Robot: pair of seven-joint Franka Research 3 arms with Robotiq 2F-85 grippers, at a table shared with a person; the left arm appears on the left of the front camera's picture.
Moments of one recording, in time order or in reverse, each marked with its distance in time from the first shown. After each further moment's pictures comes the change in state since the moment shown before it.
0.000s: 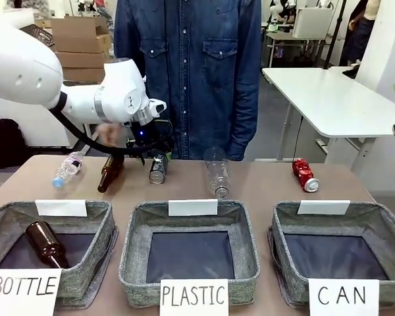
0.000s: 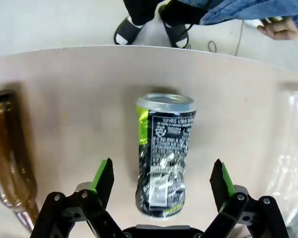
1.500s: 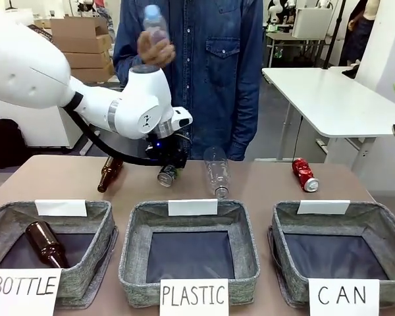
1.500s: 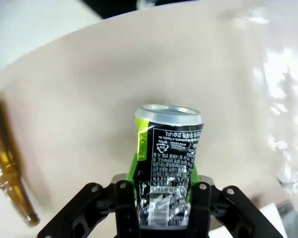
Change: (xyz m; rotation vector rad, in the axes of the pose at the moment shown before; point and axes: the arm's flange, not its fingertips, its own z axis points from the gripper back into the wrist) left arm -0.078 -0.076 0.017 0.078 -0.087 -0.354; right arm 0.000 0.000 0.000 0.000 0.000 0.000
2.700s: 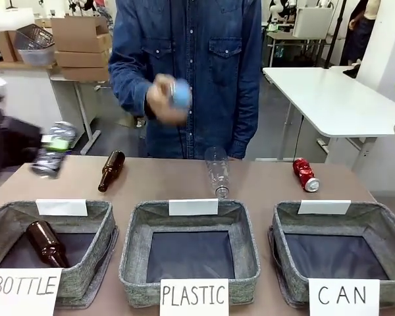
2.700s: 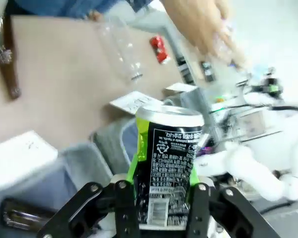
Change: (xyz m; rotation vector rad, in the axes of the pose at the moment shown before) left arm -0.308 0.238 0.198 -0.920 -0.462 0.156; right arm 0.000 0.000 0.000 -0.002 0.000 -0.001
